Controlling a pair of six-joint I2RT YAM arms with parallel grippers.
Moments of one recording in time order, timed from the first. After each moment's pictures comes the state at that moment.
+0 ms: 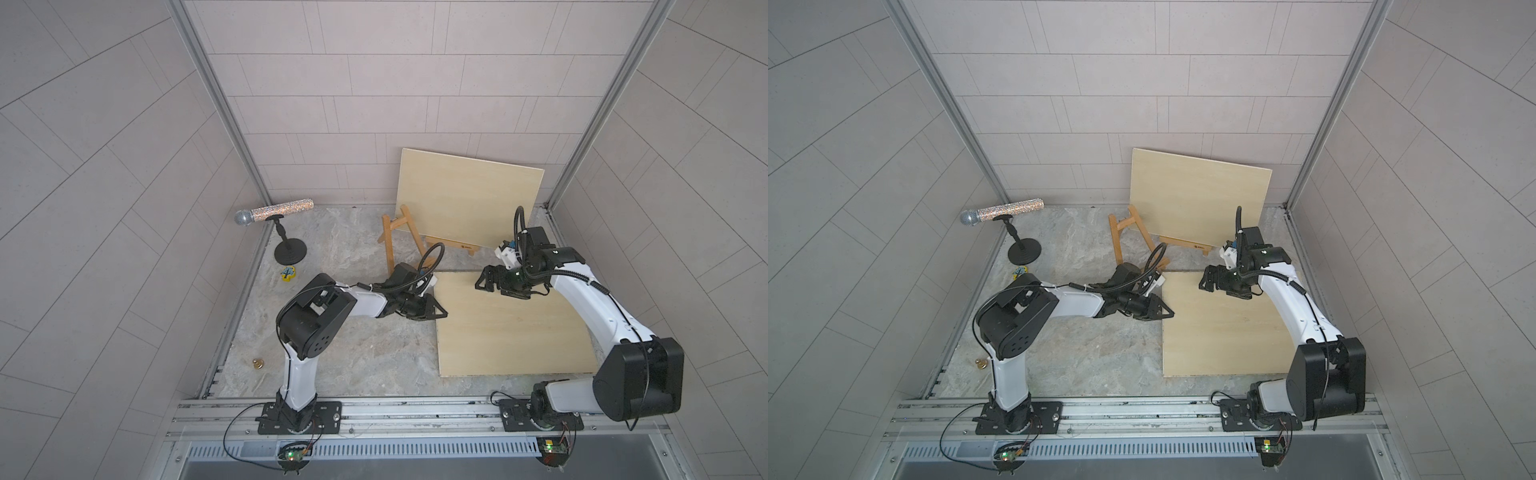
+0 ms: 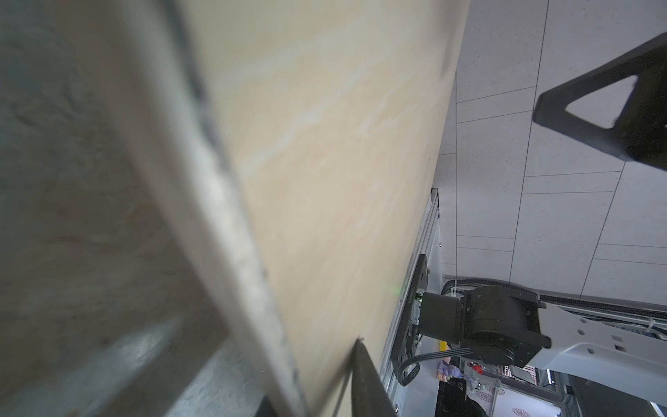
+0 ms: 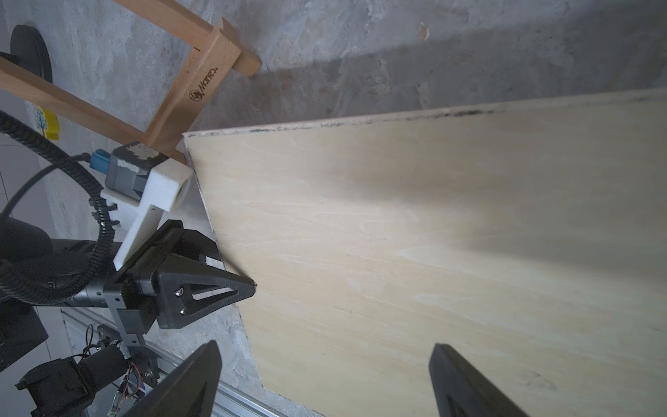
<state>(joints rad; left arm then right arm) -0.72 1.95 0.98 0.18 0.76 -0.69 0.06 1.37 1.13 -0.99 -0.40 0.22</state>
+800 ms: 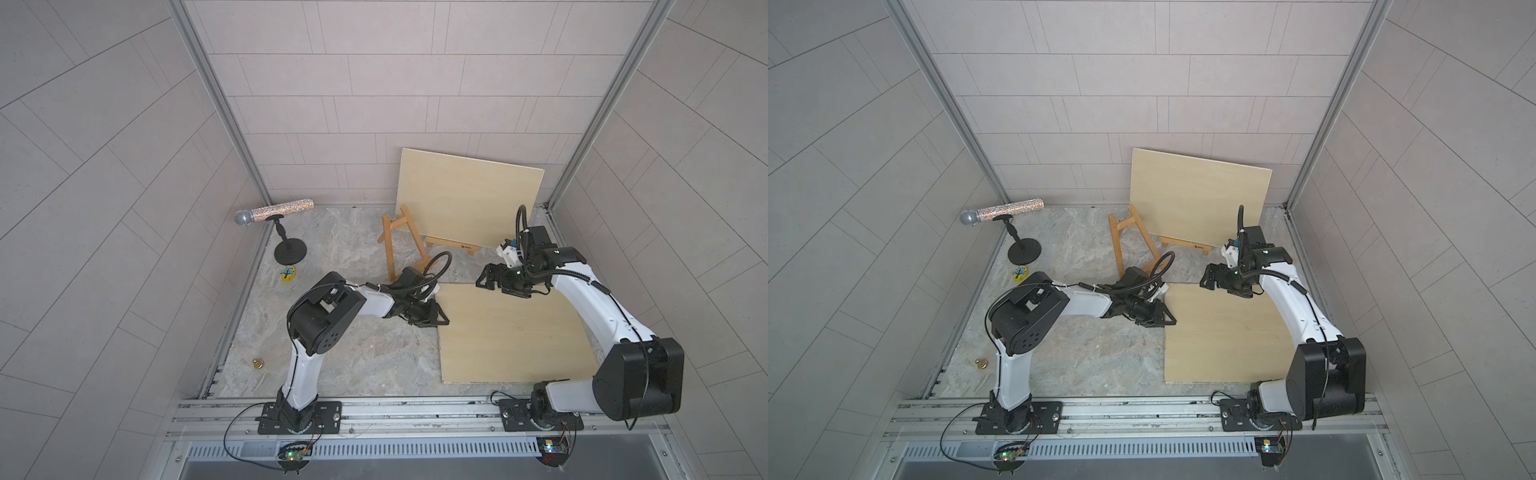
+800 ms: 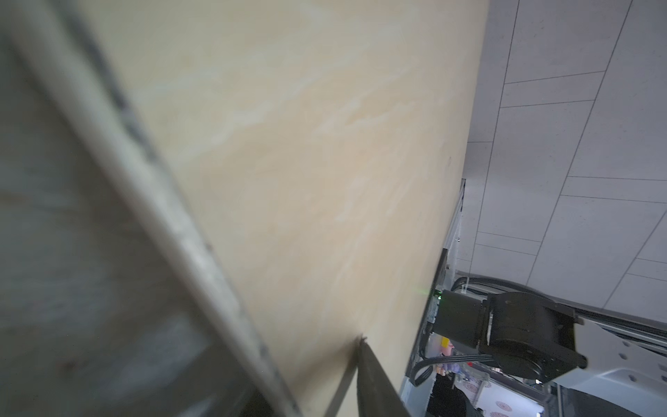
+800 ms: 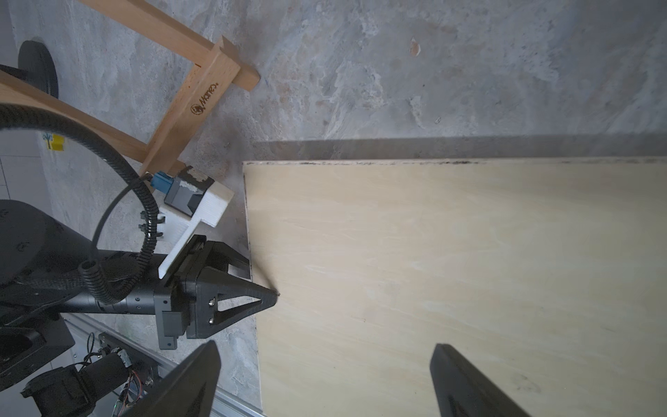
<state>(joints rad) -0.75 2.01 1.03 0.08 0.71 -0.70 0.05 1.37 1.13 -0.98 -0.40 0.22</state>
